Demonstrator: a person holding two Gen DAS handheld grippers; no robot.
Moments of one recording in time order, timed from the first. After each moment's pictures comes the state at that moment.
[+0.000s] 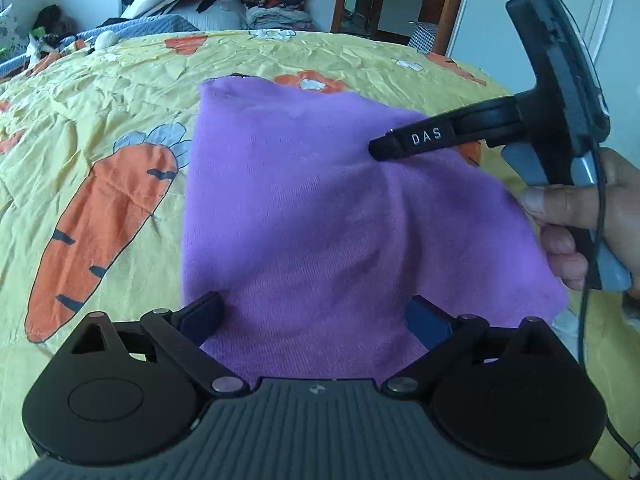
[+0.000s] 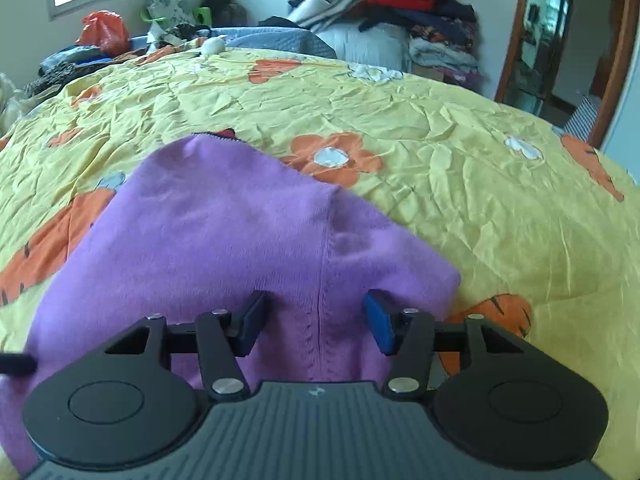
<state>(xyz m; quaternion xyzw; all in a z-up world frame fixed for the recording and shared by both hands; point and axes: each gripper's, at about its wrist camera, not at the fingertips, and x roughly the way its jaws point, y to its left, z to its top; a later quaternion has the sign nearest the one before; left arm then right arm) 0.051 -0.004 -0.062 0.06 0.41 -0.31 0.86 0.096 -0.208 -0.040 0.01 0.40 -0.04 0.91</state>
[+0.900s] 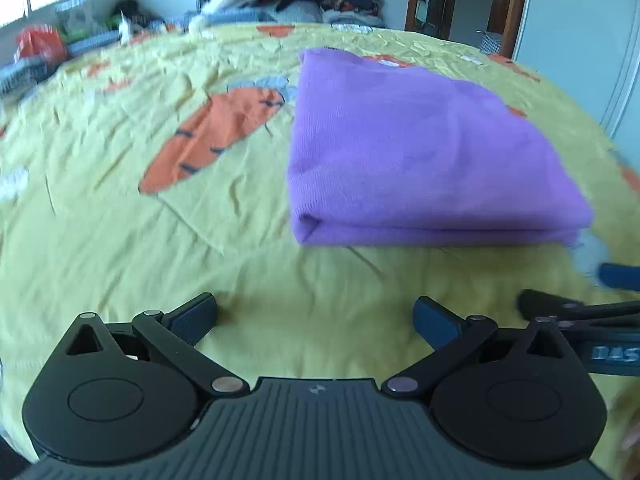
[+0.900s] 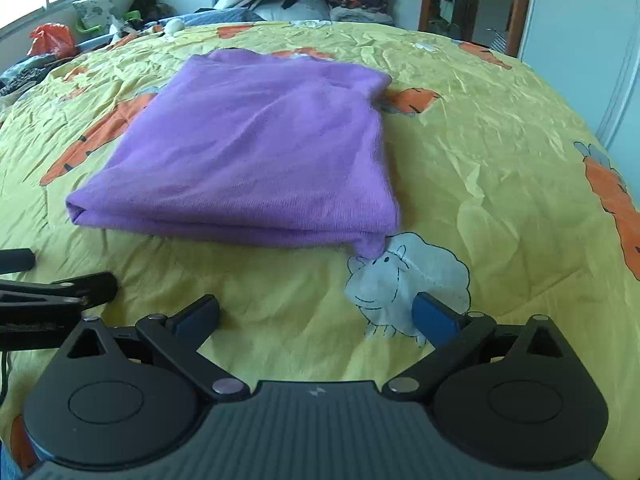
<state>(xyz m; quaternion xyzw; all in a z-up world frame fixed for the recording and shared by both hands) -0.031 0.055 -0.078 0.07 0.39 -0.20 0.90 -0.107 -0.113 -0.066 0.07 0.41 -0.16 0.90</state>
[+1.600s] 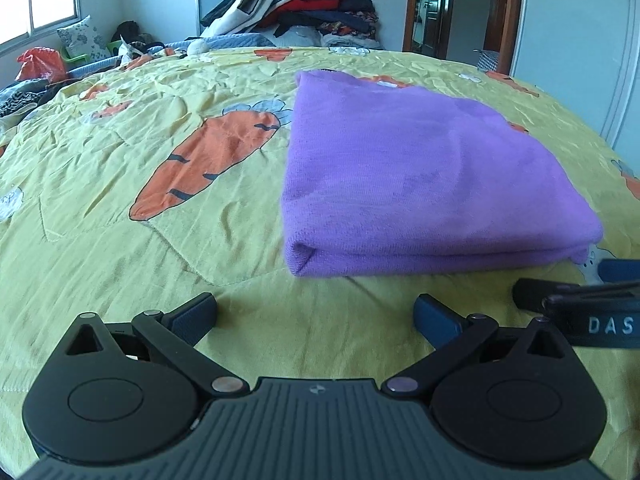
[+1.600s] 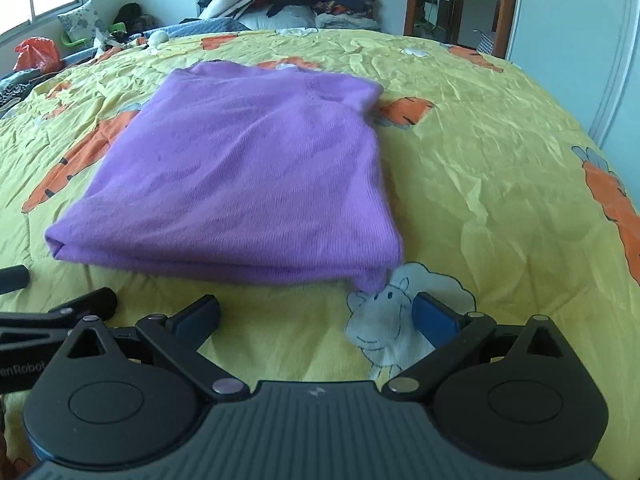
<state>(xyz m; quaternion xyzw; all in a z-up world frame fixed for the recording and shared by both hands) -0.025 0.049 -0.083 0.07 0.36 -0.21 0.91 -0.085 -0.119 -0.068 0.07 0.40 -0.17 0.90</state>
